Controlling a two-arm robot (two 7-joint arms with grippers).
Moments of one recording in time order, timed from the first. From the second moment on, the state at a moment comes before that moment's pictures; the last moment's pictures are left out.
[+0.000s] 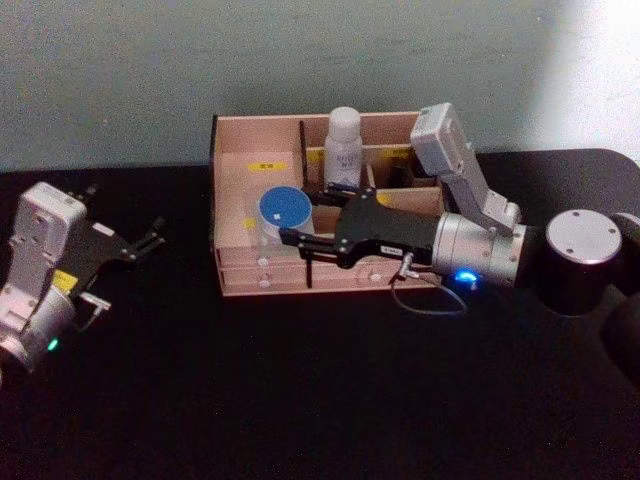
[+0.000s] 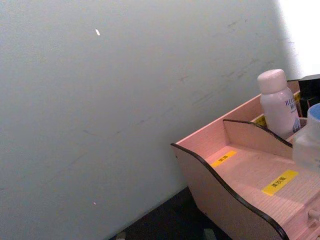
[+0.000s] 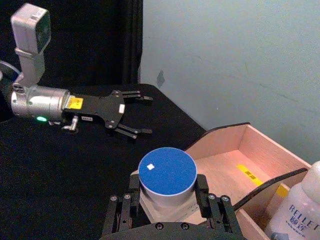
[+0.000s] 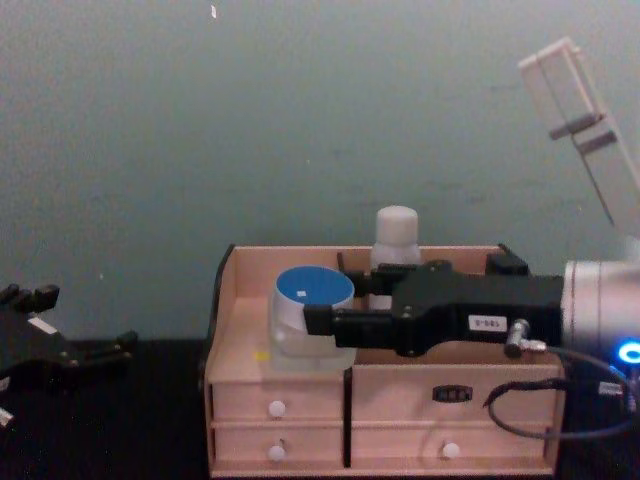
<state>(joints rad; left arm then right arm) -0.20 0.60 0.45 -1.41 -0.25 -0.12 0.03 0.56 0.39 -0.63 -1.21 0.42 -0.04 0.74</state>
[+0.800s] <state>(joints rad) -0.20 0.60 0.45 -1.41 -0.25 -0.12 0.03 0.66 0.30 -0.65 -1.03 0.38 -0.07 0.76</state>
